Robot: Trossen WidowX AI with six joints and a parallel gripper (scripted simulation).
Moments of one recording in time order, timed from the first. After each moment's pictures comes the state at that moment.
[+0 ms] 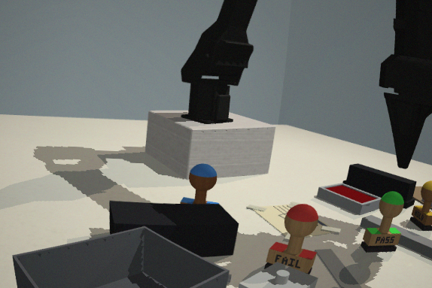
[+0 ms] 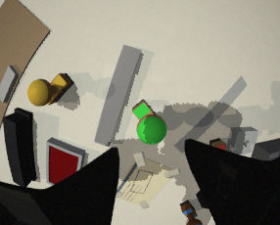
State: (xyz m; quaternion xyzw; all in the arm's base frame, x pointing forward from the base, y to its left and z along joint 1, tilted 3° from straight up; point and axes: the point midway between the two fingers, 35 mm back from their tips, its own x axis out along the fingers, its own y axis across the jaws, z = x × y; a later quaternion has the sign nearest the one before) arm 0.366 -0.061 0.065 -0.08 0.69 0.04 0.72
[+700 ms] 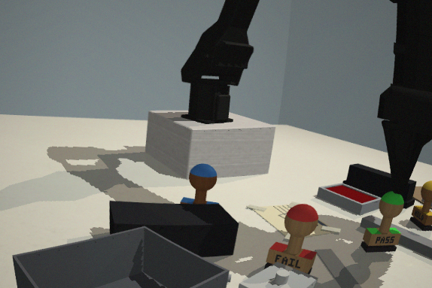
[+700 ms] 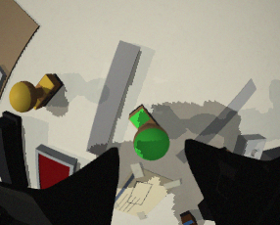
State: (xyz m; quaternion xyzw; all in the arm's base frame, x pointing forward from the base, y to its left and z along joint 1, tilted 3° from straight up) arm 0.369 -0.065 0.039 -0.09 0.69 0.05 0.71
